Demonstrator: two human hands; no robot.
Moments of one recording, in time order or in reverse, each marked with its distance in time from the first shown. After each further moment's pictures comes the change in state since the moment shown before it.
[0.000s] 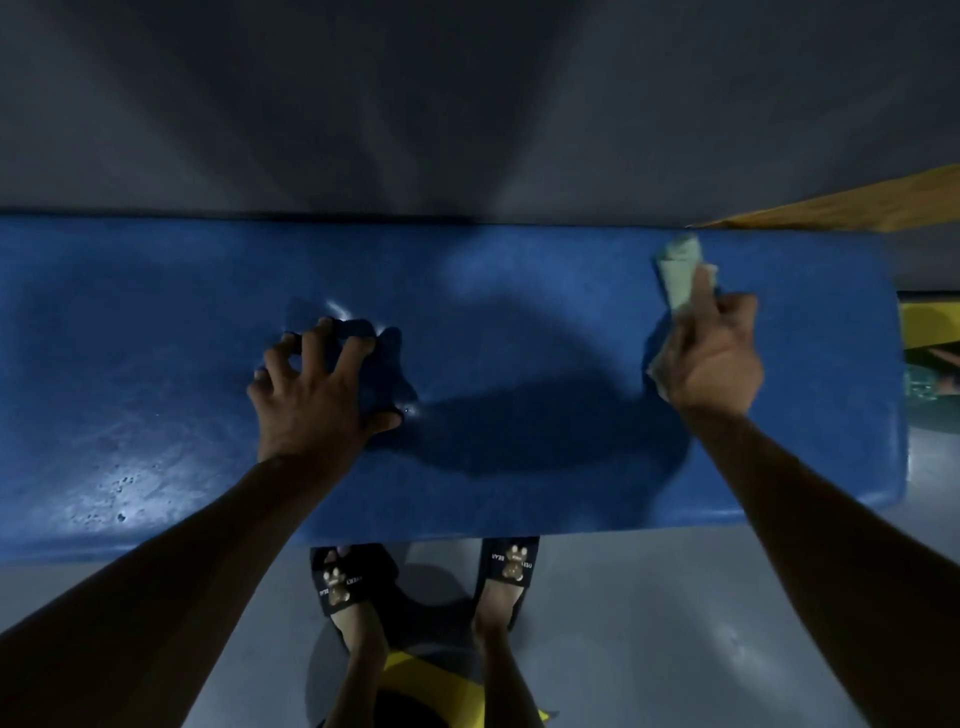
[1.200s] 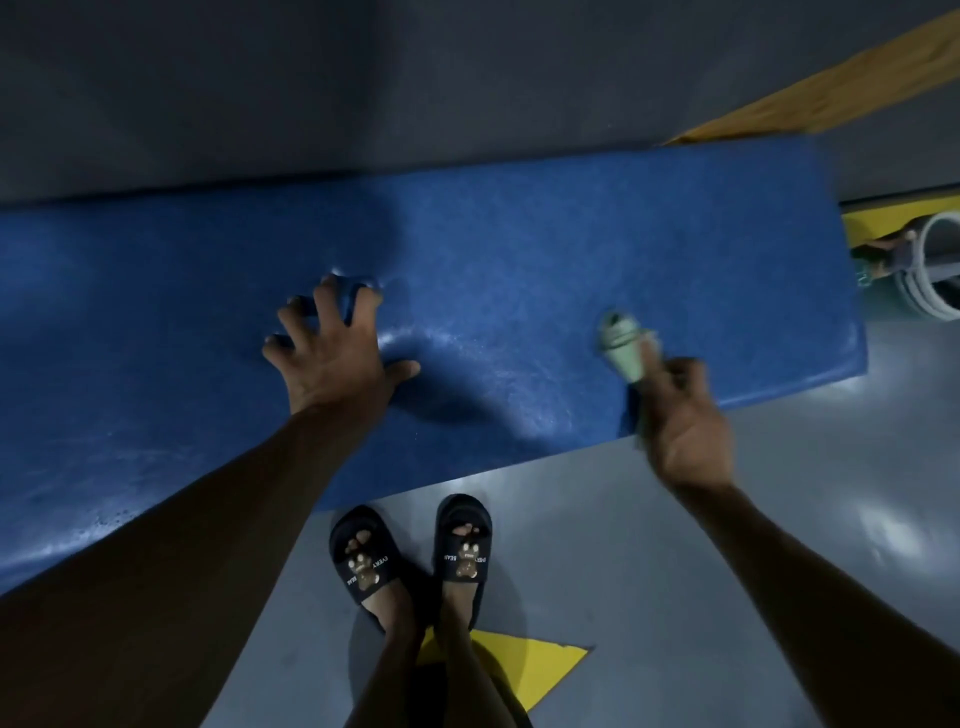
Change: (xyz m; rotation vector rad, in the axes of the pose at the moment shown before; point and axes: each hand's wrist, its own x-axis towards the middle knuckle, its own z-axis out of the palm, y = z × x) left_hand -0.004 -0.008 0.007 0.037 0.046 0.069; right_hand -0.186 0.003 -0.011 -0.030 -0.189 0.042
